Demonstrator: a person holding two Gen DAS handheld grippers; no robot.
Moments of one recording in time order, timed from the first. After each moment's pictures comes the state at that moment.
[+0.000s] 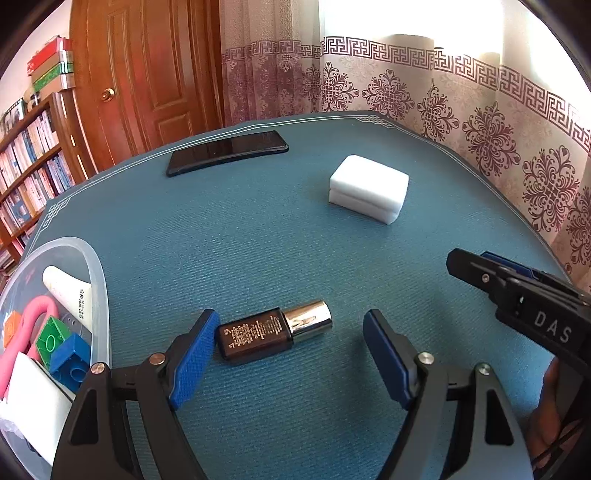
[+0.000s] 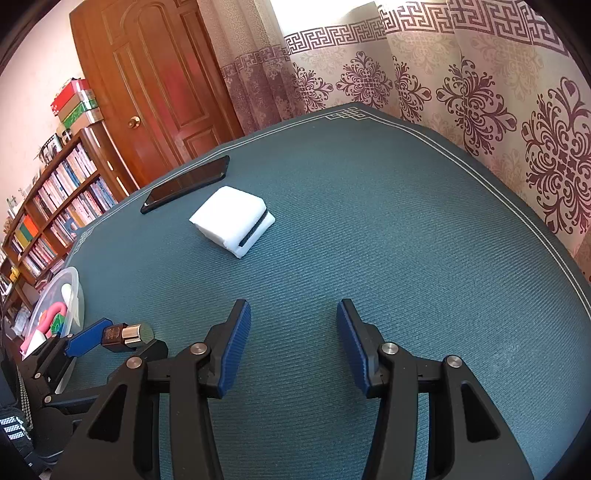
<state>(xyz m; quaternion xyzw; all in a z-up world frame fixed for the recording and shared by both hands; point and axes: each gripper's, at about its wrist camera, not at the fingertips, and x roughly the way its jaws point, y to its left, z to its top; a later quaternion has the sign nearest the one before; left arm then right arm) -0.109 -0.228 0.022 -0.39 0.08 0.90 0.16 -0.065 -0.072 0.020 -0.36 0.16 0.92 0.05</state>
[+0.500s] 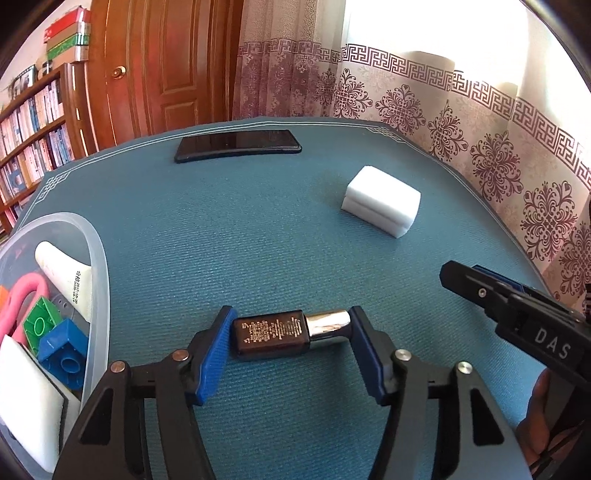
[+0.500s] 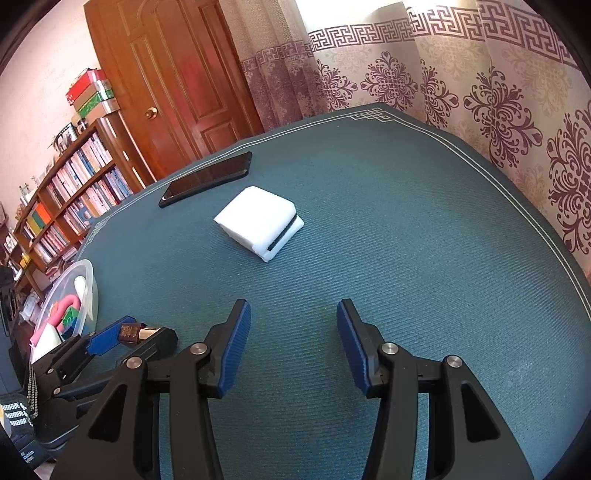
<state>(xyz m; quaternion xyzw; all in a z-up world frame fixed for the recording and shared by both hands) -0.114 -0.244 0.022 -0.39 0.02 0.90 0.16 -0.076 -0.083 0.026 -0.36 0.15 0.92 0.01</state>
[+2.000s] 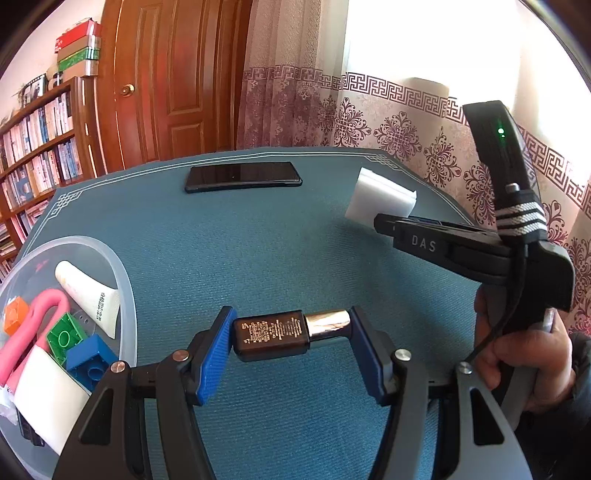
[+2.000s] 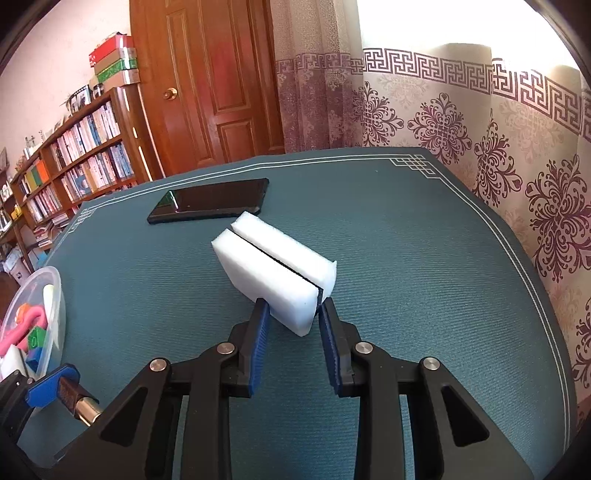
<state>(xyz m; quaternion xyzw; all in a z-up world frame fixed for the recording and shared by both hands) -0.101 -0.252 0.046 -0.35 0.01 0.92 0.16 -0.155 -0.098 0.044 -0.35 0.05 0.93 -0.01</state>
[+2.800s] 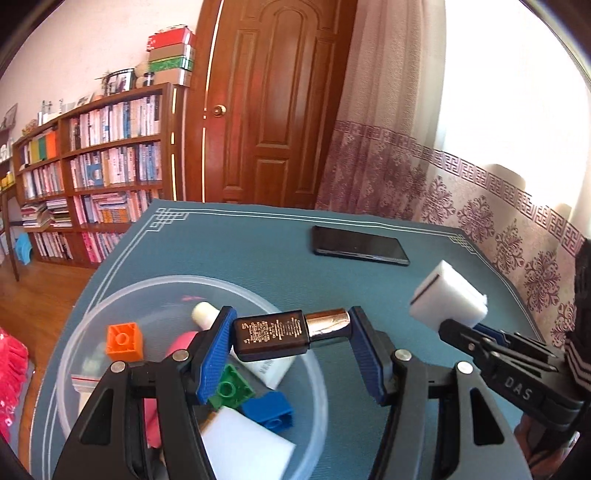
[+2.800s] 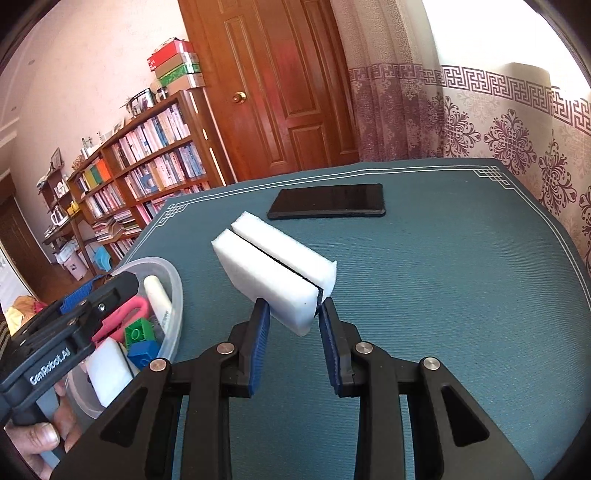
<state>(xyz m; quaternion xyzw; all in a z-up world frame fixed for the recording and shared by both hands) -0.109 -0.367 0.093 -0.28 -0.06 0.96 0.02 -0.125 -0.181 0.069 -0.34 0.08 0.93 -0.13</state>
